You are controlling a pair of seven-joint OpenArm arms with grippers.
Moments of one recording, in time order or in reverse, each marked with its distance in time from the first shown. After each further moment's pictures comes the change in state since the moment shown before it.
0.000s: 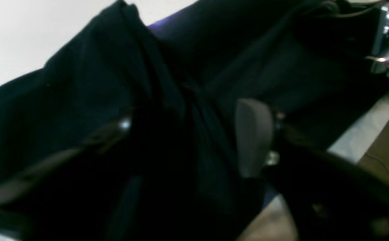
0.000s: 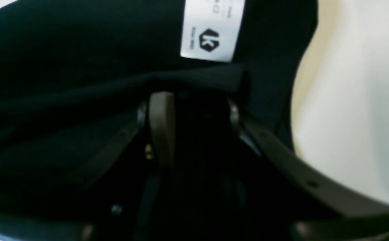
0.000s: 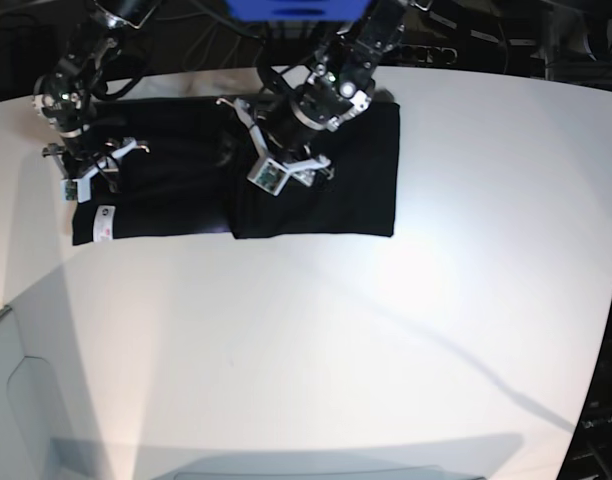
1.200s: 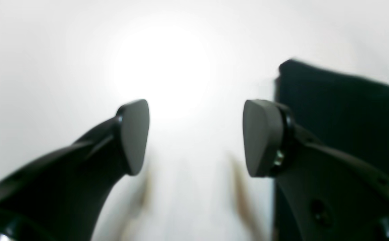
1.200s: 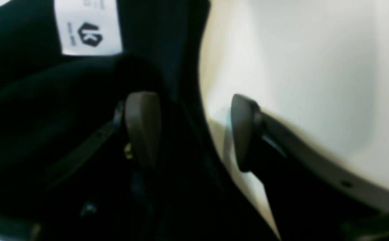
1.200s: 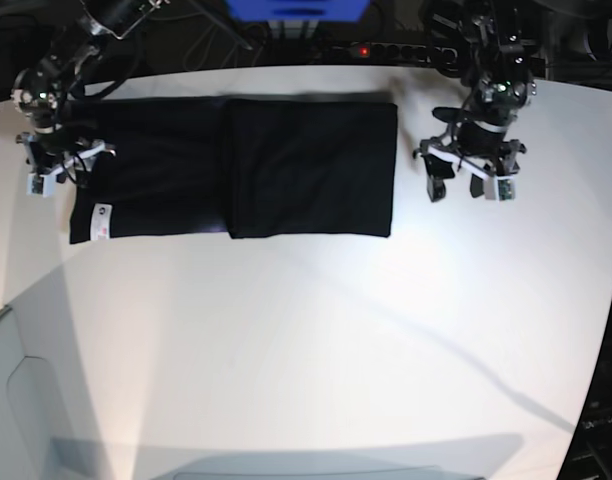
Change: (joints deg) left arm 7.2 -7.3 -44.5 2.9 -18.3 -0.4 -0.6; right arm 3.5 1.4 9.3 -3.5 -0.9 0.0 -0.7
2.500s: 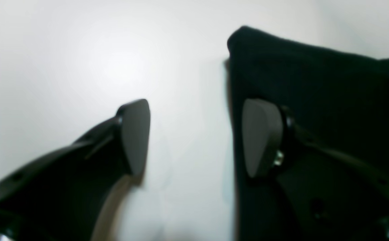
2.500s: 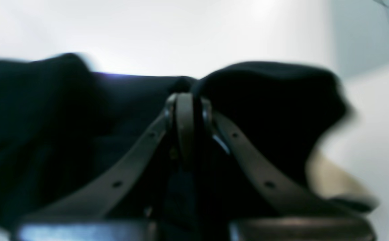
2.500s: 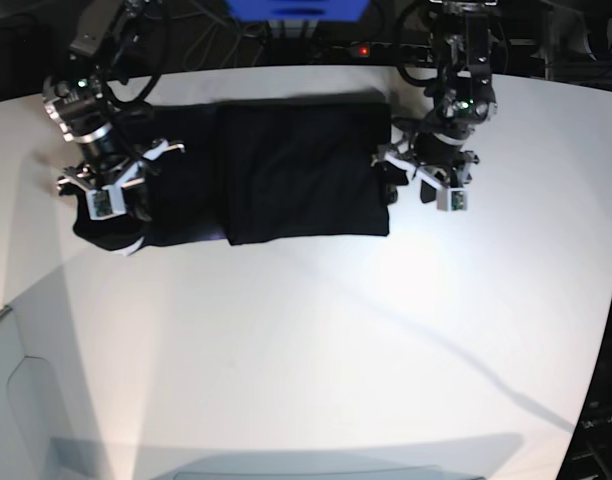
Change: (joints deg) left arm -5.7 2.6 9.6 -10.5 0.0 0.2 -2.6; right arm -10.3 -3.4 -23.6 25.9 6.1 0.0 -2.5
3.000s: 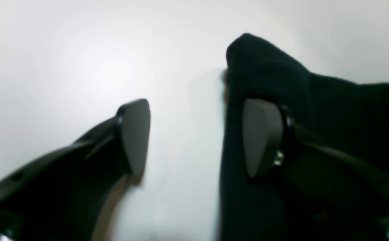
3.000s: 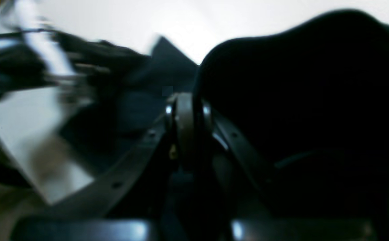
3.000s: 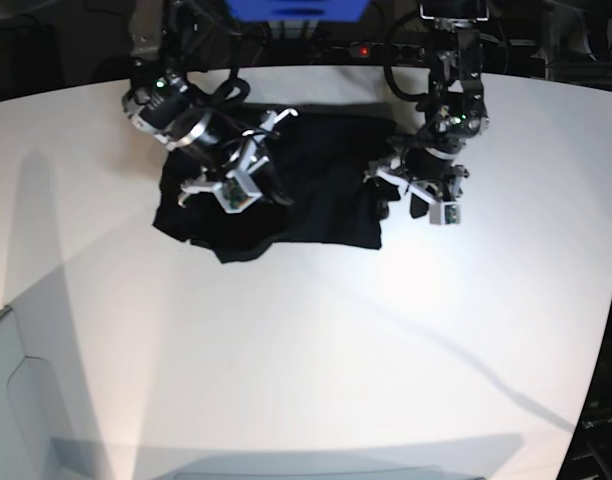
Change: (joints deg) left arm -3.0 1.2 0.2 -4.7 -0.7 -0.3 -2.4; right arm -1.0 0.2 -28.5 0.4 -0.3 0.0 -0.3
